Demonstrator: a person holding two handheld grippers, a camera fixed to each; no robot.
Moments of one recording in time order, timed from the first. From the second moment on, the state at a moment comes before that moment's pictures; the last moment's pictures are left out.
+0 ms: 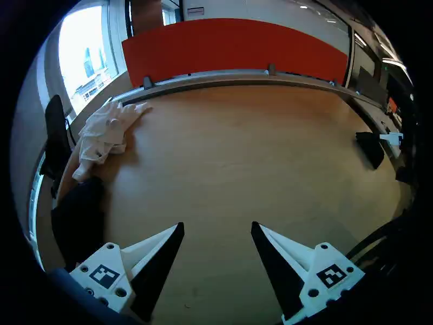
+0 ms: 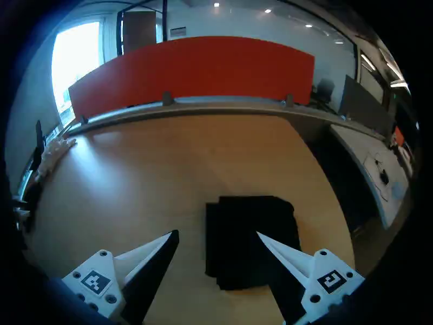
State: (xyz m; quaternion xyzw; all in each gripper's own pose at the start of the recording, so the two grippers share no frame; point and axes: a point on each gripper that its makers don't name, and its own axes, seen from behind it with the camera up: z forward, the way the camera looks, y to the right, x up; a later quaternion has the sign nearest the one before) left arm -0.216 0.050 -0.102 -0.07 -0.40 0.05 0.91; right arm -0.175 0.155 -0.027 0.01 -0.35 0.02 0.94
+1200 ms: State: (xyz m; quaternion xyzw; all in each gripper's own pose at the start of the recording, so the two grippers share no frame) left arm -0.176 0.052 -0.057 -0.06 -0.30 0.02 0.95; right arm -0.068 0.143 0.011 -0.03 -0.13 0.00 0.99
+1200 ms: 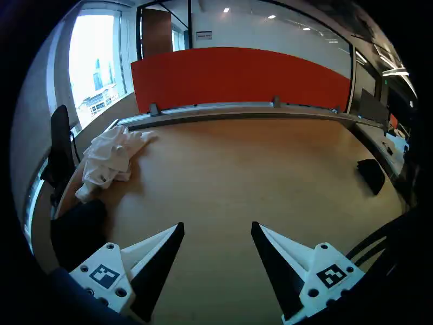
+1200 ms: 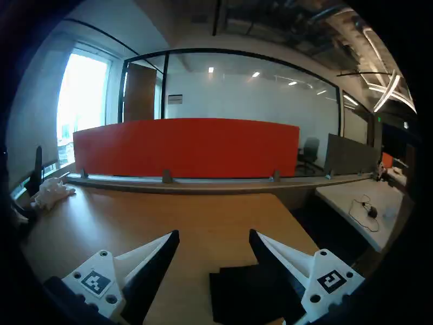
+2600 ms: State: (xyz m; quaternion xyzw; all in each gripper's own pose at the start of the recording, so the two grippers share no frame) left arm -0.049 0.012 0.018 -0.01 -0.08 -0.03 1.00; right arm 0.022 0.038 0.037 0.01 -0.04 0.00 1.00
